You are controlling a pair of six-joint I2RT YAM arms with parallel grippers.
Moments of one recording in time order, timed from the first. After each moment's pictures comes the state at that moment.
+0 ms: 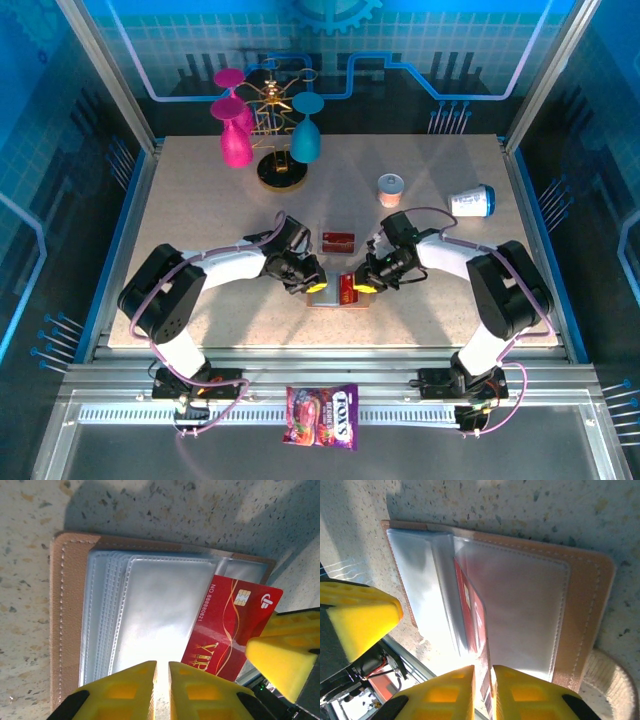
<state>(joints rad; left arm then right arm) -0.59 1.69 0.90 -0.33 0.50 -1.00 0.43 1.66 0.86 -0.49 -0.68 0.61</state>
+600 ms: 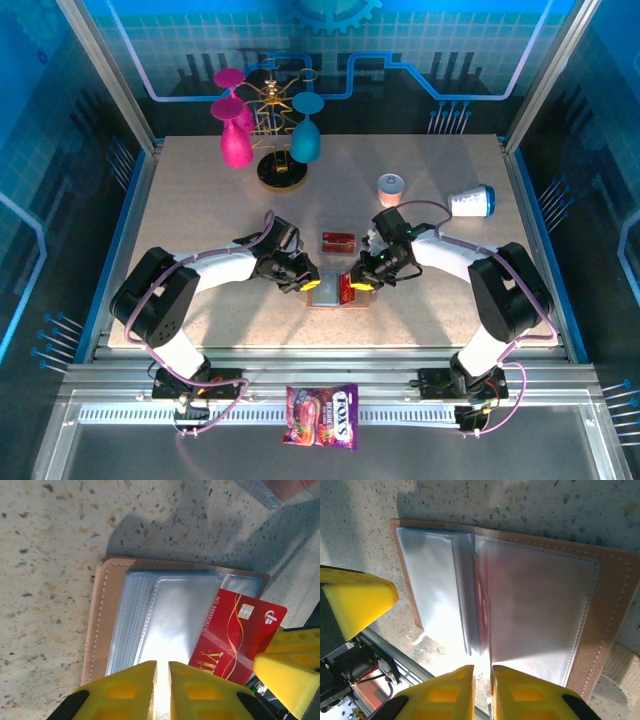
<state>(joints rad) -0.53 1.65 0.82 -0.25 0.52 -1.00 0.48 1.65 0.93 -0.57 -0.61 0.63</state>
